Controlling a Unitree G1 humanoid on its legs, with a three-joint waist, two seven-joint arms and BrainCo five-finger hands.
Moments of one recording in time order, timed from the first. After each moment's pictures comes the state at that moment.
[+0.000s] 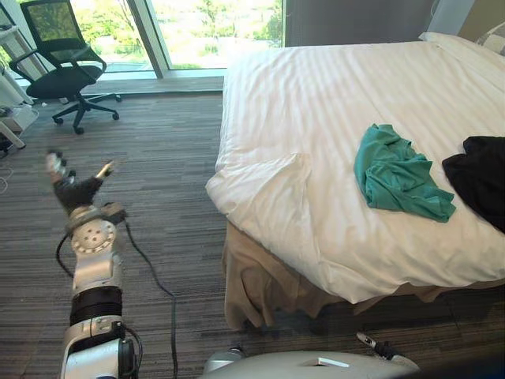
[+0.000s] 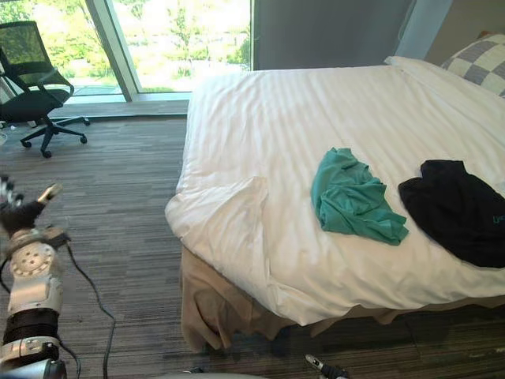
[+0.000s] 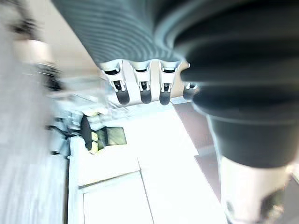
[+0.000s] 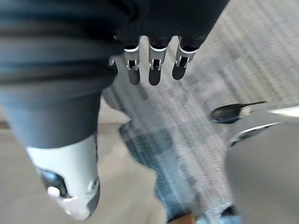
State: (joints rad) left arm -0.23 0.46 0.27 0.28 -0.01 -0.16 0.38; right arm 0.05 -0.10 -0.35 1.15 0.09 0.01 -0.05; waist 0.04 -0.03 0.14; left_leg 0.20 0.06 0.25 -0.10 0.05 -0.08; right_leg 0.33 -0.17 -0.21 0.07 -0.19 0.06
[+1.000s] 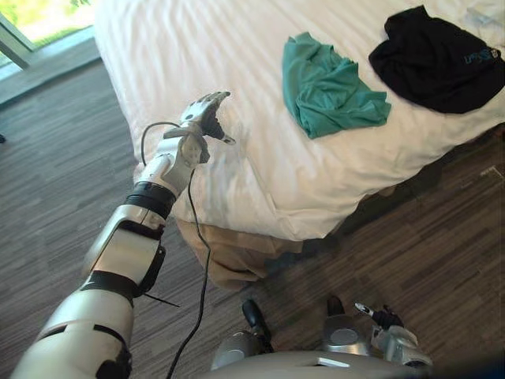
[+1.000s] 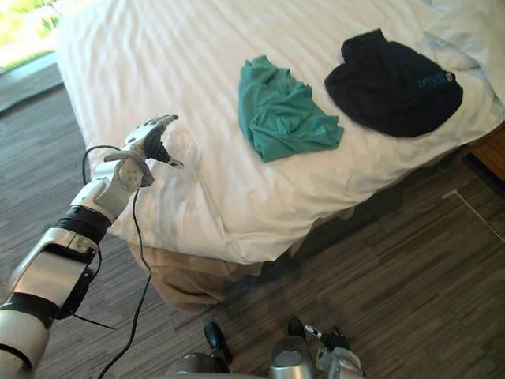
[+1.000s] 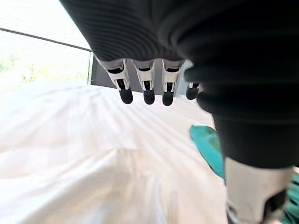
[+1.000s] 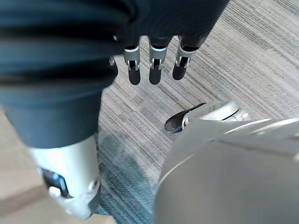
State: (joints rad) left arm -0.95 0.49 -0.39 0.79 0.57 -0.02 0.01; right arm -0.04 -0.08 -0.35 1.03 0.06 0.01 -0.06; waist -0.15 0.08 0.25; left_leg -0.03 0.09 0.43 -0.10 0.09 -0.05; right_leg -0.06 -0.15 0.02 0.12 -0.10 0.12
